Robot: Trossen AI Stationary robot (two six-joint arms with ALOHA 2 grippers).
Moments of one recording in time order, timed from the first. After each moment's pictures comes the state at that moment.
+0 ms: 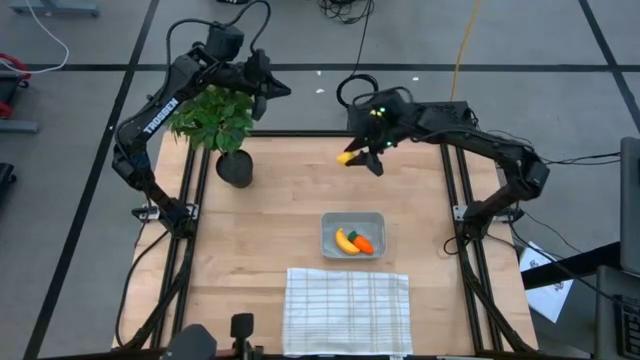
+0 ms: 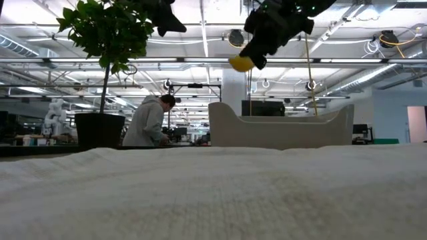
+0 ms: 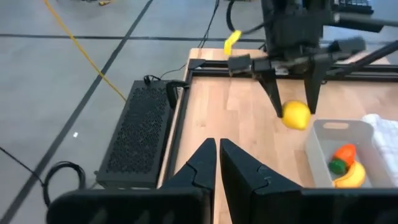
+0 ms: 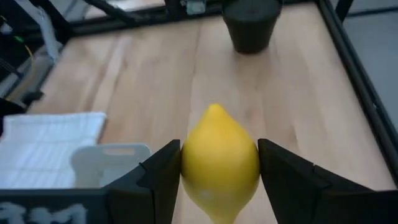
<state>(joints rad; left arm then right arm) 0.86 1.62 1.87 -0.86 0.65 0.47 -0.58 1.52 1.32 -0.55 -0.63 -0.27</state>
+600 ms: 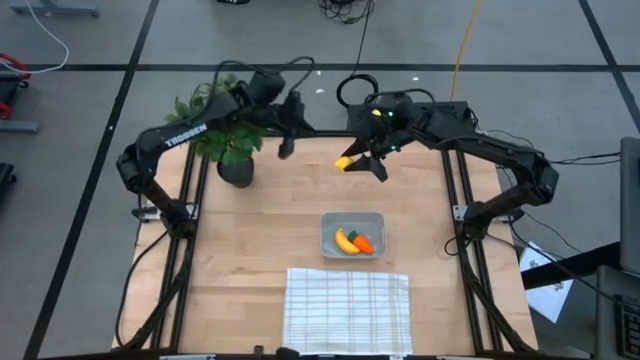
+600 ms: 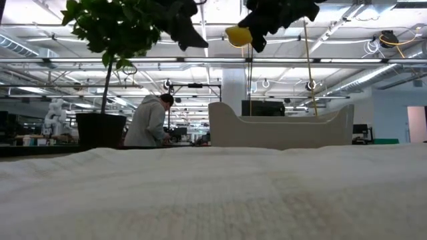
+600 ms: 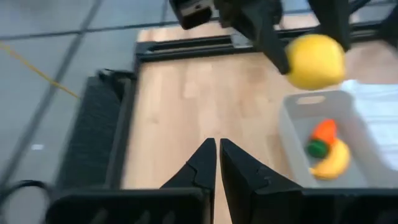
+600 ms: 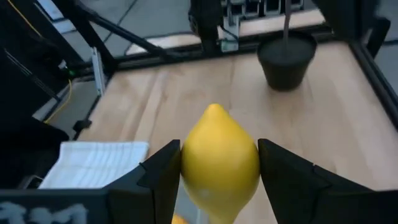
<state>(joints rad) 0.60 1.61 1.57 -0.59 0.54 0.45 -0.51 1.44 1.32 -0.48 -0.68 -0.13</state>
